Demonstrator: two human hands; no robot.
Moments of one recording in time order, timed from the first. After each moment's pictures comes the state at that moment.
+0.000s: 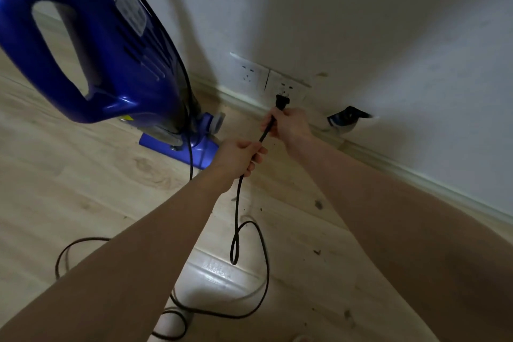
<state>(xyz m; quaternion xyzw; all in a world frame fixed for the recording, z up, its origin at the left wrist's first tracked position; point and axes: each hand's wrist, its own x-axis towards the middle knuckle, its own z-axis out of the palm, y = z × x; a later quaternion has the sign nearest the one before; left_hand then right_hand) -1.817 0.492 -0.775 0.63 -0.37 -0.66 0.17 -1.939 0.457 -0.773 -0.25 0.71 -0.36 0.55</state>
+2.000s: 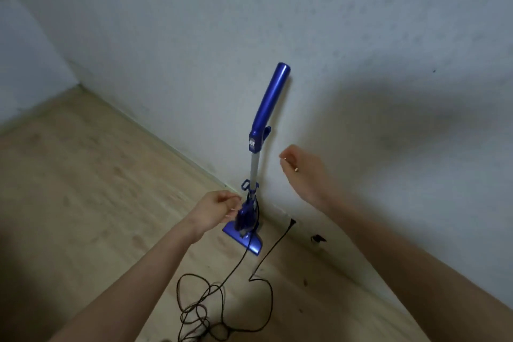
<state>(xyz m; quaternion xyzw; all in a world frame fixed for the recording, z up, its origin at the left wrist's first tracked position) -1.644 0.567 -0.128 0.65 -0.42 -0.59 0.25 -1.846 0.522 -0.071 -0.70 0.62 -0.22 0.27</state>
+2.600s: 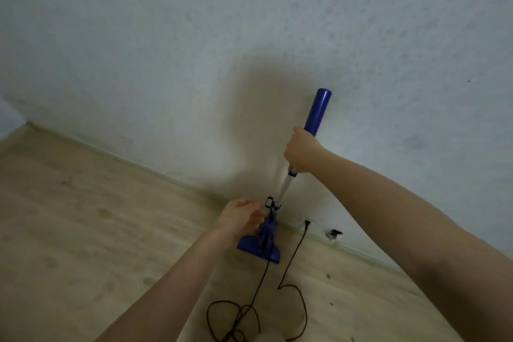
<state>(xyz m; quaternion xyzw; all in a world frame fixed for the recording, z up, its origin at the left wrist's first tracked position) -1.555 0.486 -0.127 0.60 -0.33 -0.69 0.22 -1.720 0.399 -0.046 -0.74 0.44 0.47 -0.19</state>
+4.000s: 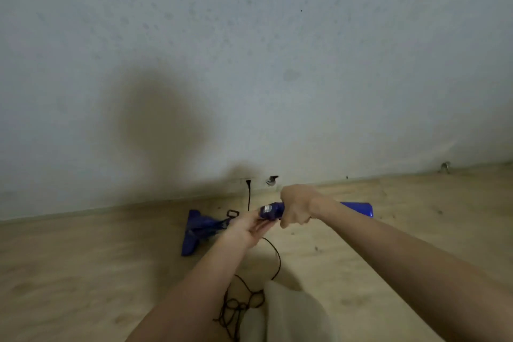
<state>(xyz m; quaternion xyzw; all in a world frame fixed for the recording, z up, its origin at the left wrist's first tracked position) -1.641 0.606 -0.158 0.54 -0.15 -0.83 0.07 -1.740 0.650 -0.053 -0.48 0.78 0.21 0.35</state>
